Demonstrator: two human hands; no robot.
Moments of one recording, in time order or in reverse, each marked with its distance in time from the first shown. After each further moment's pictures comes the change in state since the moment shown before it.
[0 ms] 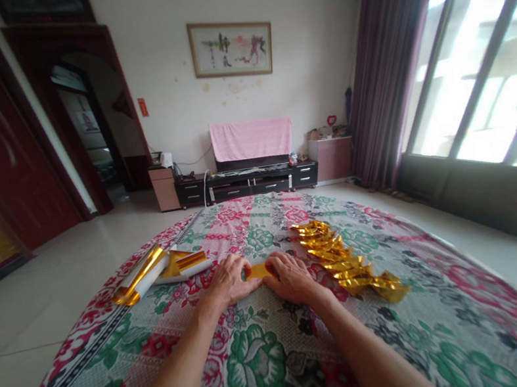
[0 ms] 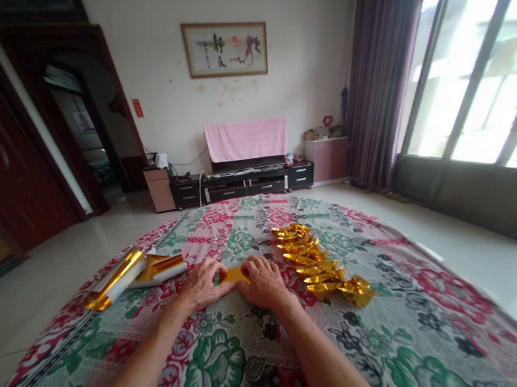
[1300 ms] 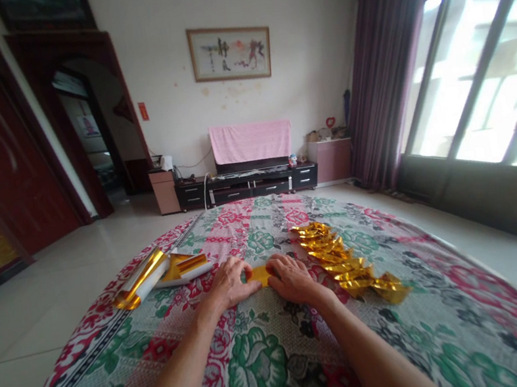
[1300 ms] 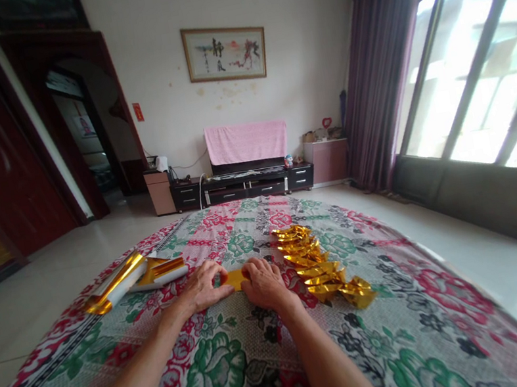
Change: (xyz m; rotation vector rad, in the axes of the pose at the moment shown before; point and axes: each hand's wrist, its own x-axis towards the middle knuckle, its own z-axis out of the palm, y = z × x) left_hand 0.002 -0.002 -0.003 -0.057 -0.075 -0.077; right_hand 0.004 0.004 -0.001 0.060 -0.031 0.000
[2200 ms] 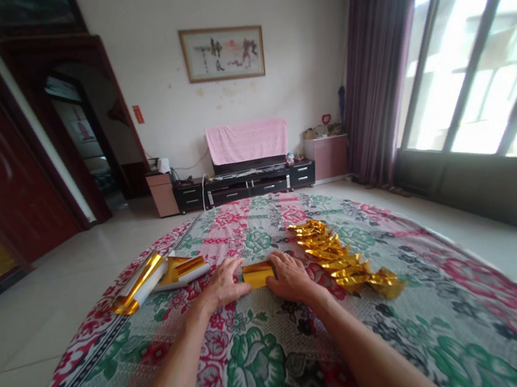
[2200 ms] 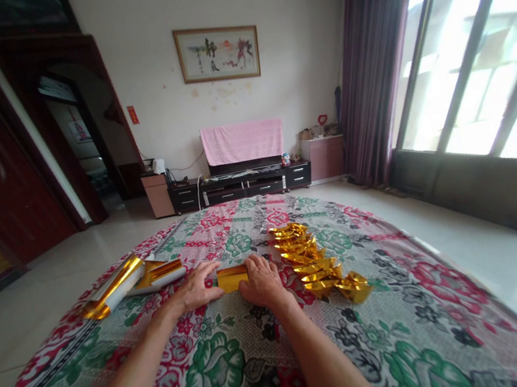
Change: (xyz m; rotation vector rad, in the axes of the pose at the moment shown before) left_hand 0.000 -0.014 -0.003 -0.141 -0.037 0.024; right_hand 0.004 -0.001 0.006 -0.044 0.039 0.104
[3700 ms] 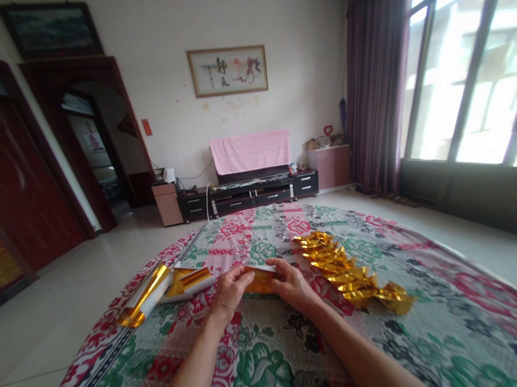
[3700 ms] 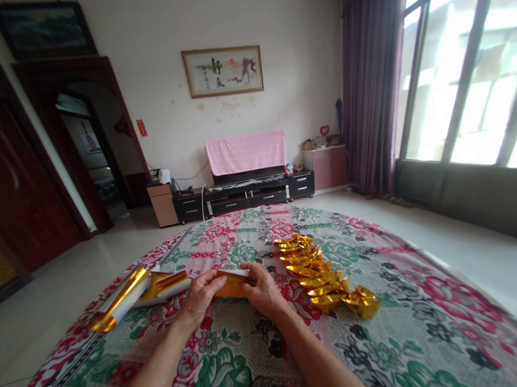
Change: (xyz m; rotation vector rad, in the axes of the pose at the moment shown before) left_hand 0.006 0.028 0.005 -0.978 0.126 -0.211; right_hand 0.012 -0.009 0.011 1.138 0.089 0.012
